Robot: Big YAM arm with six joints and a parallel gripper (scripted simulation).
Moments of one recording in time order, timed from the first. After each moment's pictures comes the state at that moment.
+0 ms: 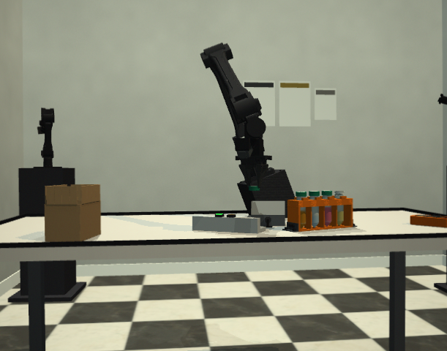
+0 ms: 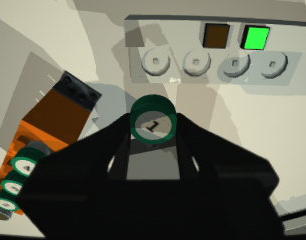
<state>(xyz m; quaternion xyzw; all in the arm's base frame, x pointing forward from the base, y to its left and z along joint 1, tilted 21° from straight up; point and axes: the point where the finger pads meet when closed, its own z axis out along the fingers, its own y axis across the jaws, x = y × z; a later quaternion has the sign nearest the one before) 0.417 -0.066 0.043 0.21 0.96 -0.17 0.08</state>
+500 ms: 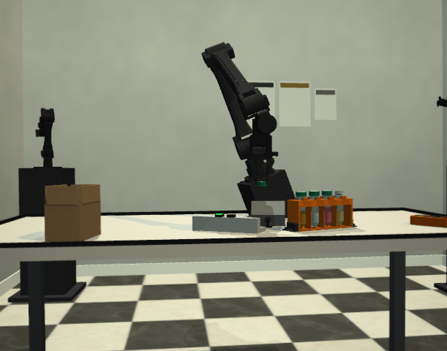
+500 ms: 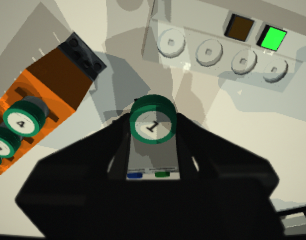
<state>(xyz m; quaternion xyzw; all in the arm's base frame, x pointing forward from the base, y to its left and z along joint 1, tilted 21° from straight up) 0.402 -0.038 0.045 0.11 0.98 -0.18 0.05</state>
